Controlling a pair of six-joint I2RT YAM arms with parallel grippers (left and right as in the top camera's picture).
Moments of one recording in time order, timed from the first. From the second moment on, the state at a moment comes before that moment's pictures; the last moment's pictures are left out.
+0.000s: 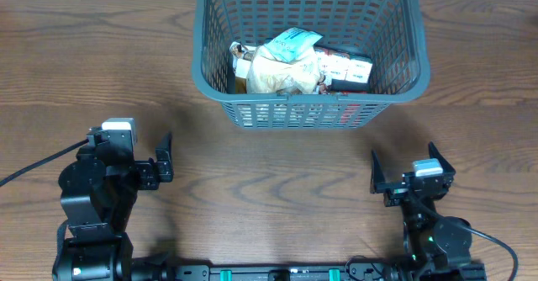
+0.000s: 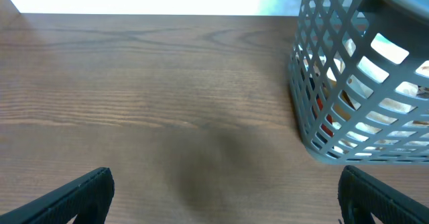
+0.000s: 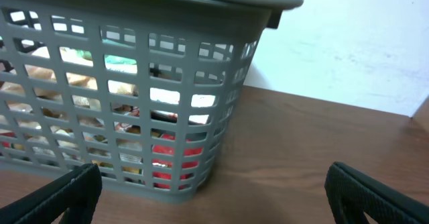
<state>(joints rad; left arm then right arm) 0.07 0.56 0.69 -0.61 0.09 0.03 0.13 0.01 0.17 -0.25 0.03 -0.12</state>
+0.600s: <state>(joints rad) 0.07 0.56 0.69 -0.61 0.09 0.03 0.04 0.01 0.06 -0.14 0.02 -0.08</state>
